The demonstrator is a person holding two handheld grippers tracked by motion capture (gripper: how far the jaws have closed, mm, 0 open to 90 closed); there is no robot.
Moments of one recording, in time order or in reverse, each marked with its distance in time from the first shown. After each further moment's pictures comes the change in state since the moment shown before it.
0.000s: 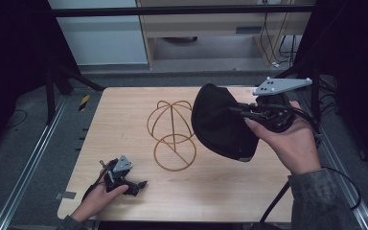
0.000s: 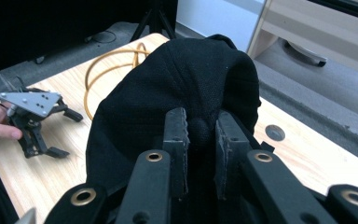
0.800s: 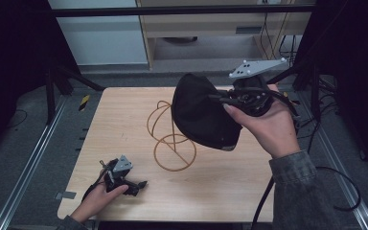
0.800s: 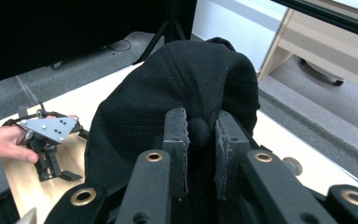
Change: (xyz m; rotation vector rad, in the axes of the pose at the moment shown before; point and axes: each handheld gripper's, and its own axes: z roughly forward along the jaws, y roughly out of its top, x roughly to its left) left arm 0.000 0.000 0.000 0.001 0.000 -0.002; right arm 0.015 0.044 0.024 -0.025 0.057 -0.043
